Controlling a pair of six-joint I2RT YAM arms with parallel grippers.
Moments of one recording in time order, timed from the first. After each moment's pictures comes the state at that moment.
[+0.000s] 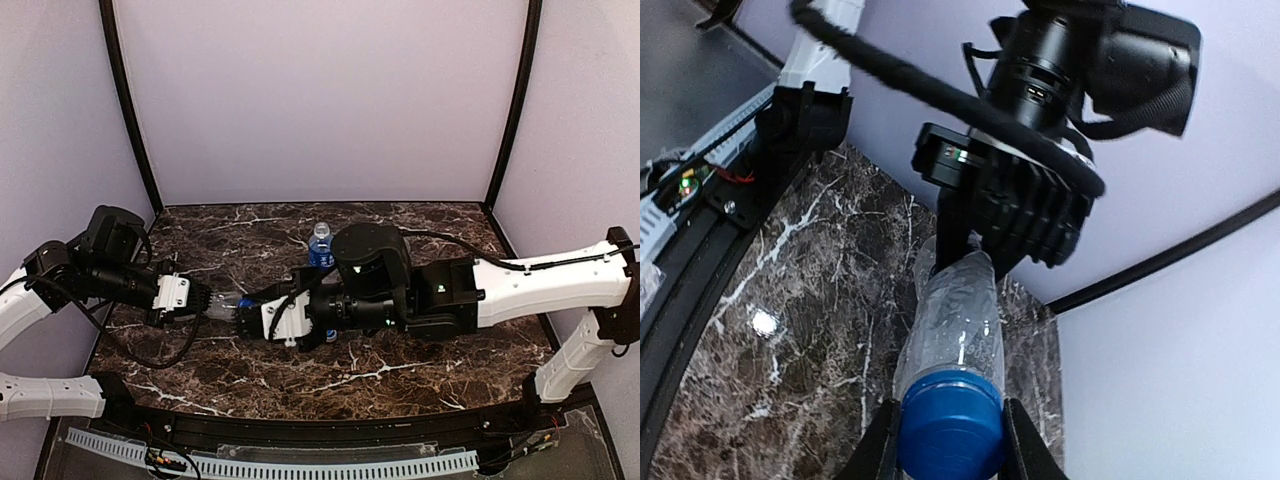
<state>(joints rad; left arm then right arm) -0.68 0.84 0.94 -0.87 0.32 1.02 1.38 1.57 1.29 -0.02 -0.02 -0.77</state>
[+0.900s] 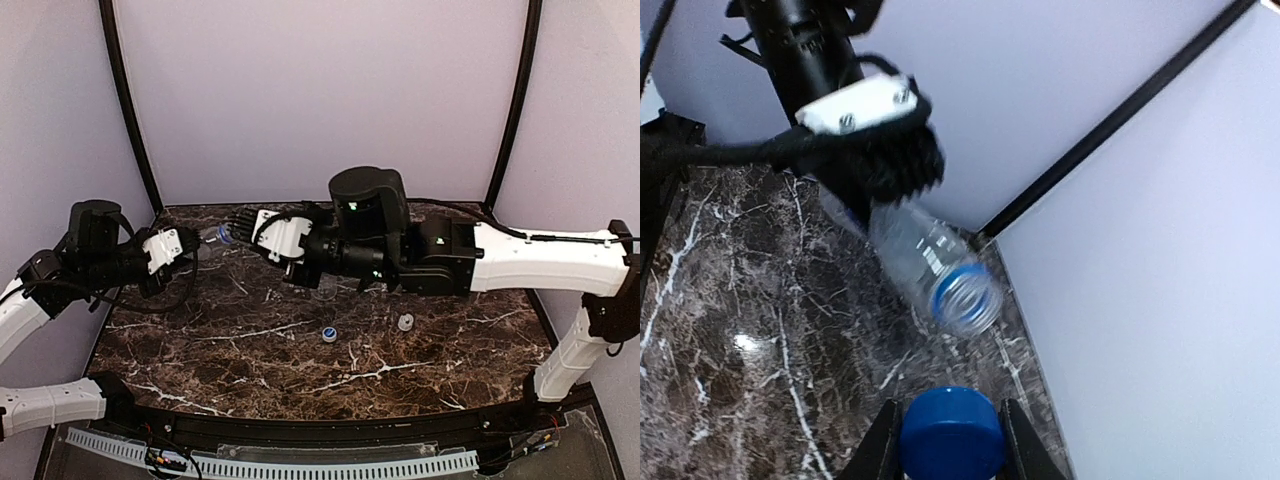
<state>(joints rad) -0.57 0.77 0.88 -0.67 0.06 0.83 1.33 1.60 1.47 -0.08 0.21 -0.74</state>
